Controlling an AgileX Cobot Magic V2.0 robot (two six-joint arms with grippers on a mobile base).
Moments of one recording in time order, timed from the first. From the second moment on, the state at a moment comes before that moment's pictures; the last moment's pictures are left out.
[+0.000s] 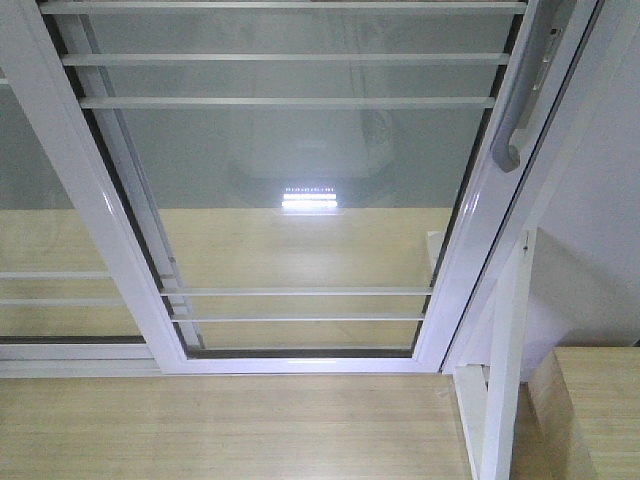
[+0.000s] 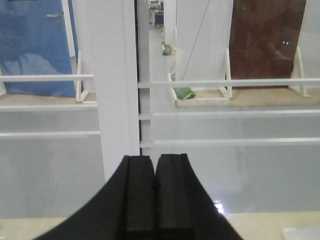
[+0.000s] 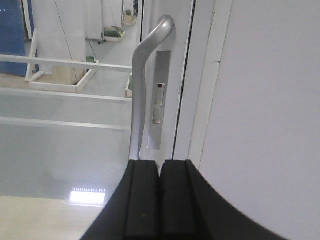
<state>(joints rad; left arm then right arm) -0.02 0.51 -0.50 -0.01 0.17 -0.02 -0.06 0.47 -0.48 0.21 0.23 -0.30</state>
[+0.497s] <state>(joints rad) -0.02 0.75 -0.50 -0.09 0.04 -0.05 -0.06 0.86 -0.48 0.15 -0.06 -0.28</state>
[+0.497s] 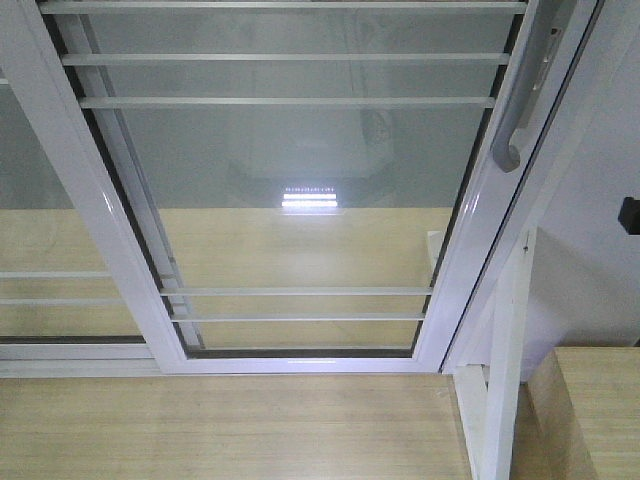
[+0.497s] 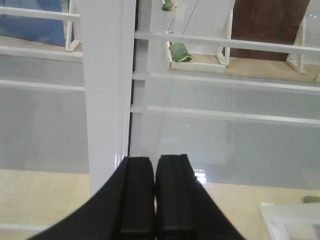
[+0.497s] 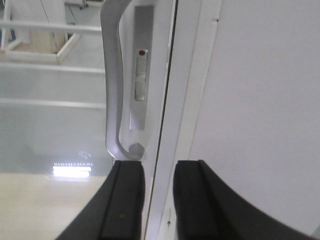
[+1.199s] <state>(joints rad) -0.02 0.88 -0.50 -0.01 -0.02 0.00 -0.06 1.44 -0.73 -0.40 -0.48 0.19</state>
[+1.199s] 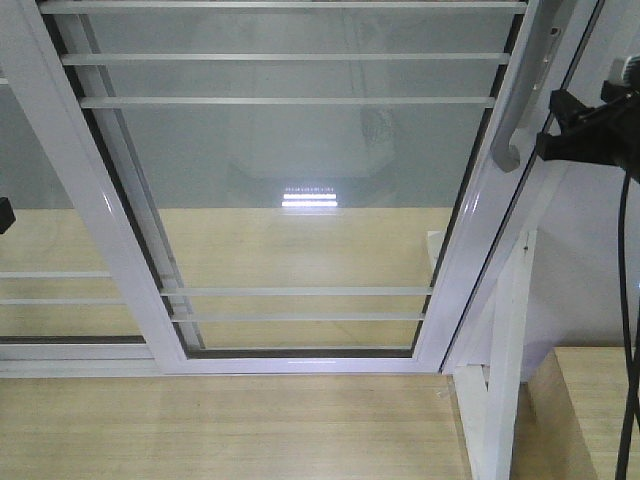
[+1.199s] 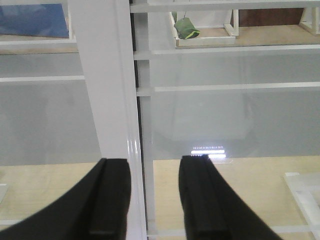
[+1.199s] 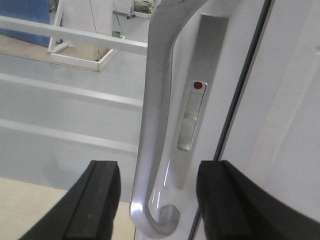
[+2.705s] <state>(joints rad) -0.02 0.88 -0.50 -0.01 -0.06 0.00 0.07 1.86 -1.18 -0.43 -0.44 0.28</state>
